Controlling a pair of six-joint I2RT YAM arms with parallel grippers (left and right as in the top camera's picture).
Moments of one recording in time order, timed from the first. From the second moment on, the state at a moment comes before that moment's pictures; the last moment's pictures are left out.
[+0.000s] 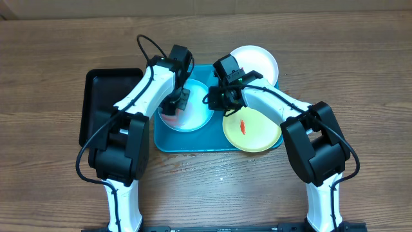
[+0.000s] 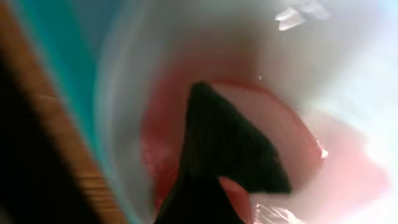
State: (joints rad) left arm -0.30 2.12 1.58 -0.97 -0.20 -0.07; right arm 0.51 2.15 1.51 -0.57 -0.25 0.52
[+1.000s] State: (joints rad) left arm -0.29 2.12 1.58 -0.94 0.17 -0.12; right arm 0.51 2.15 1.51 -0.57 -0.25 0.51
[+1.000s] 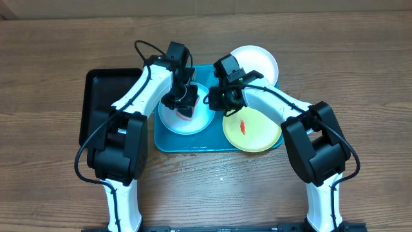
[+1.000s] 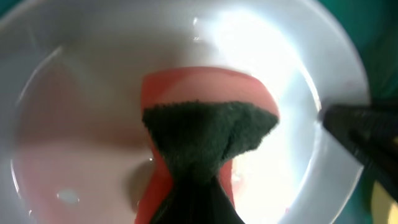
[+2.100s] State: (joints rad) left arm -0.28 2.14 2.16 -1.38 -0.09 -0.32; right arm 0.52 2.15 1.52 -0.63 -0.27 0.51
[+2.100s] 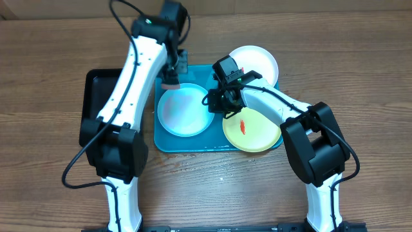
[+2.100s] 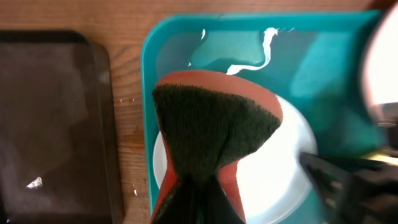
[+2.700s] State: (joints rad) left arm -0.23 2.14 2.23 -1.45 -0.02 -0.32; right arm 0.53 2.15 1.60 -0.85 -0.16 0.51
